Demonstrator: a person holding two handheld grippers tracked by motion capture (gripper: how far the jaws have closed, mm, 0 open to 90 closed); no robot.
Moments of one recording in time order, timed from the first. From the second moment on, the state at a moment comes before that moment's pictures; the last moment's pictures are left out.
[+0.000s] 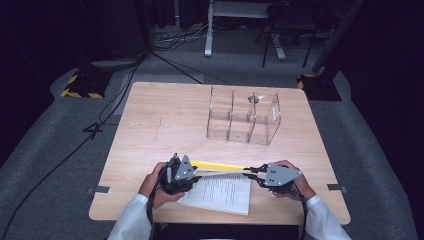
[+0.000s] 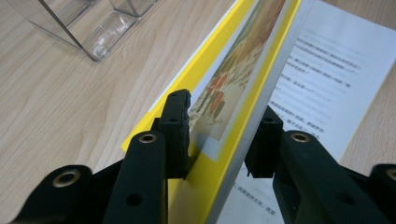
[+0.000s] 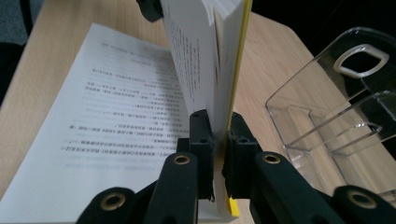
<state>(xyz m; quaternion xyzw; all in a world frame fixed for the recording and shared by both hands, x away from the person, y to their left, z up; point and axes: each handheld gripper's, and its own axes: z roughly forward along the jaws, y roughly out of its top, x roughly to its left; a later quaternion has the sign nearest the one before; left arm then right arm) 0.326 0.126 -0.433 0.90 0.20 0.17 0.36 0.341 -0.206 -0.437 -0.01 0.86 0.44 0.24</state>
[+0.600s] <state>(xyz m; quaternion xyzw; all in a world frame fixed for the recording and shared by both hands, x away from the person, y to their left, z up) 0.320 0.108 -0.413 0.90 0.17 0.17 0.36 0.334 -0.207 -0.396 -0.05 0.86 0.43 0.25</state>
